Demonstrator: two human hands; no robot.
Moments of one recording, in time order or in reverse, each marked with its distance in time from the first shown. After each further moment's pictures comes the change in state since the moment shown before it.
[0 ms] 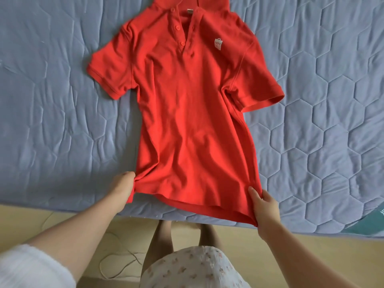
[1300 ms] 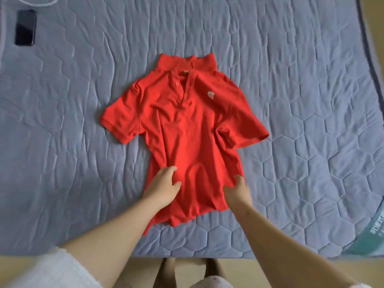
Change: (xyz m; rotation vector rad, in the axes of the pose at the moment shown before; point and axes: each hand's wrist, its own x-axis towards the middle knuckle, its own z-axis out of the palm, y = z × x) left_hand -0.046 0.130 -0.023 0.432 -0.218 0.661; right_hand -0.036 -0.136 0.052 -0.262 -0.056 -0.197
